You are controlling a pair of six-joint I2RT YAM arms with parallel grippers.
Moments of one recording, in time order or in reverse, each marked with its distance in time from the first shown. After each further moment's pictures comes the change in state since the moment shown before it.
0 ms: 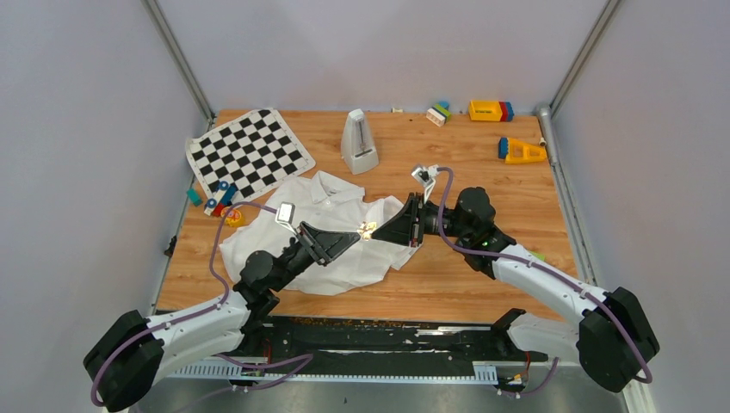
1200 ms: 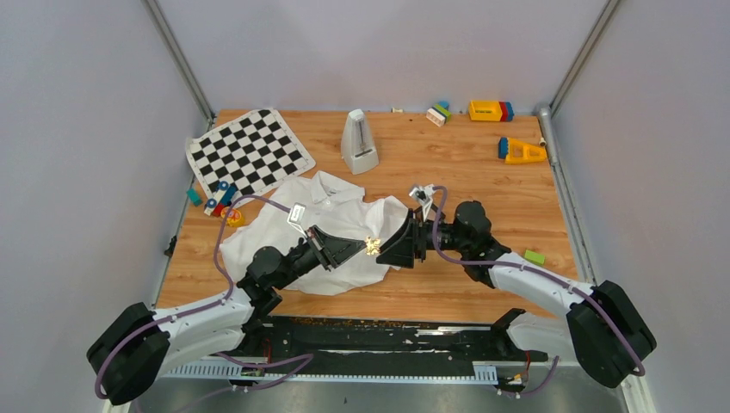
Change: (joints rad) left arm -0.005 0.055 0.019 -0.039 0.087 0.162; right arm -0.006 0.029 -0.138 0.079 -0.085 -0.053
